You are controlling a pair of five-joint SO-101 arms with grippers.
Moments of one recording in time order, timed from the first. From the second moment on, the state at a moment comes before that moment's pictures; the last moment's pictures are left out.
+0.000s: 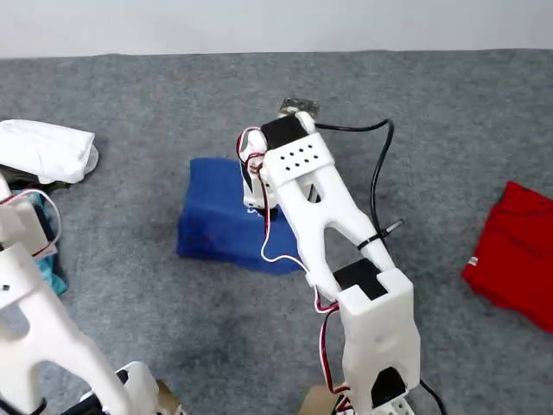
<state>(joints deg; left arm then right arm) -36.7 -27.6 6.5 99.4 0.2 -29.6 28.9 -31.0 99.8 -41.0</state>
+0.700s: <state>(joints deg) -36.7 -27.6 9.0 99.4 0.2 -28.0 38.1 -30.9 95.6 -42.1</state>
